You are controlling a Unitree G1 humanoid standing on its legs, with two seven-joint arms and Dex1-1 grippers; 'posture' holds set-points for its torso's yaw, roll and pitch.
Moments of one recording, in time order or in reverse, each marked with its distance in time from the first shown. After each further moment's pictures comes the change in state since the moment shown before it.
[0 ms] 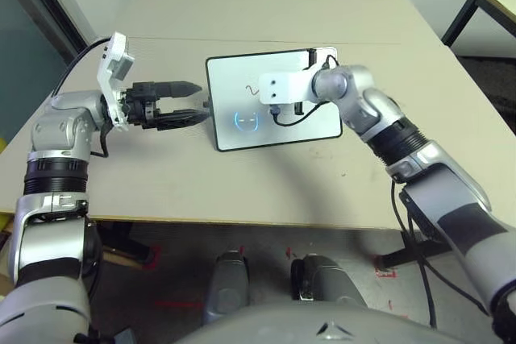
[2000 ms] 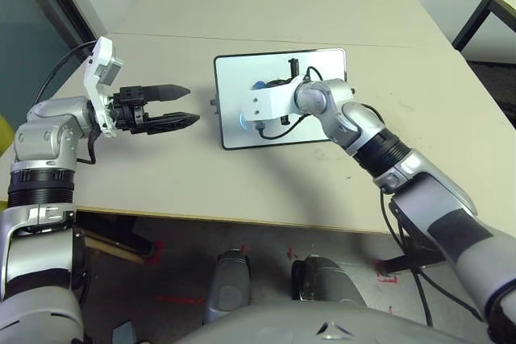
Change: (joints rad) left arm 0.045 0.017 0.042 -0.065 -0.019 0.021 0.042; right arm 0.017 0.035 0.147 0.109 -0.160 -0.057 -0.136
